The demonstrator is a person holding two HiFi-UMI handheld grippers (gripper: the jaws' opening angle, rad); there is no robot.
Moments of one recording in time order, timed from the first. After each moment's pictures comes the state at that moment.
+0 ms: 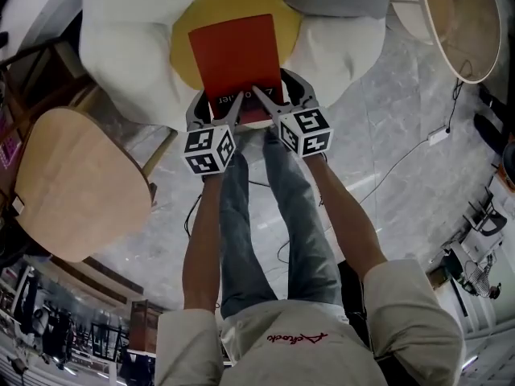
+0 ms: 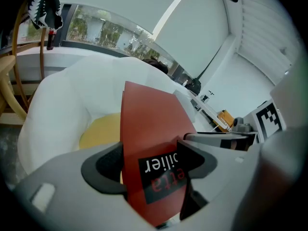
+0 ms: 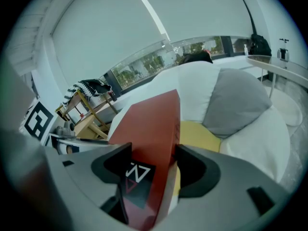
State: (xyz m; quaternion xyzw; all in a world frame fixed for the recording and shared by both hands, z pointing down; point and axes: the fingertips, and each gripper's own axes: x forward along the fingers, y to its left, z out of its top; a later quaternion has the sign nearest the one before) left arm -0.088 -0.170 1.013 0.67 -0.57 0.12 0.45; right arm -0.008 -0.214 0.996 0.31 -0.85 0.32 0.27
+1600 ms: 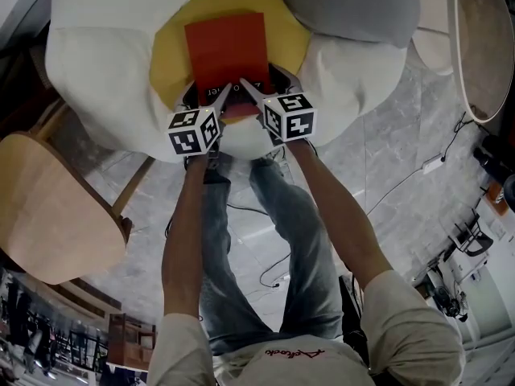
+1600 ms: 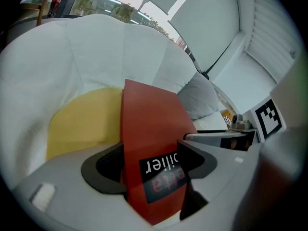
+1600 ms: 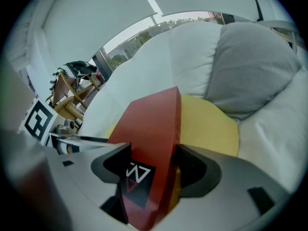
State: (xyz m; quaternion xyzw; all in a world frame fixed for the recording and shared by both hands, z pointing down) left arm -0.096 -0.213 1.180 0.65 -0.56 0.13 0.50; right arm -0.019 -0.260 1.162 0.29 -0.83 0.34 0.33
